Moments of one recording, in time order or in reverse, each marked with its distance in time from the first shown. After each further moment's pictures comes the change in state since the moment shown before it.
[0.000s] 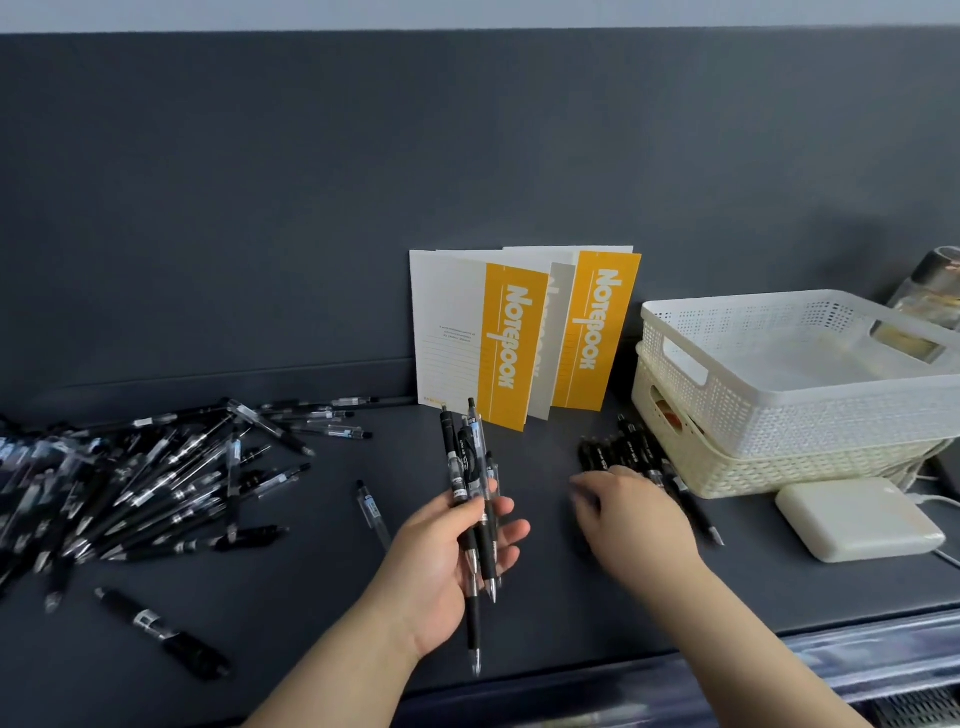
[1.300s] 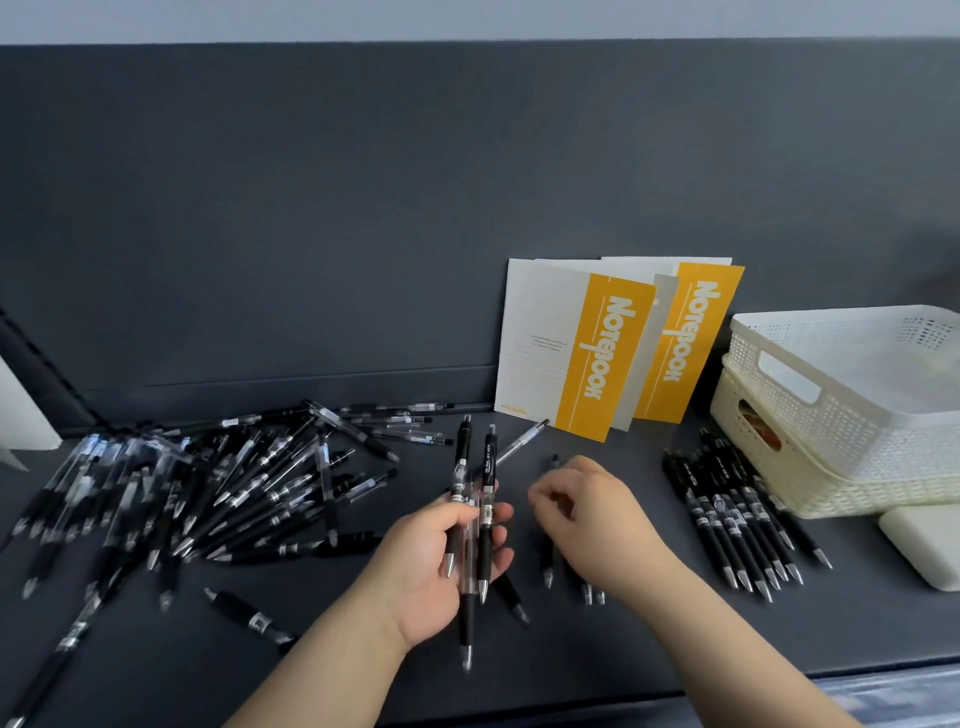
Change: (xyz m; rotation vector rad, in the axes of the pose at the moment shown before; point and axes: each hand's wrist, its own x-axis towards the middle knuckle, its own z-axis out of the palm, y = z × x) left_hand 0.004 0.052 -0.080 -0.078 -0.005 -0.120; right_hand 0.007 -0.110 0.021 0.311 -0.093 -0.196
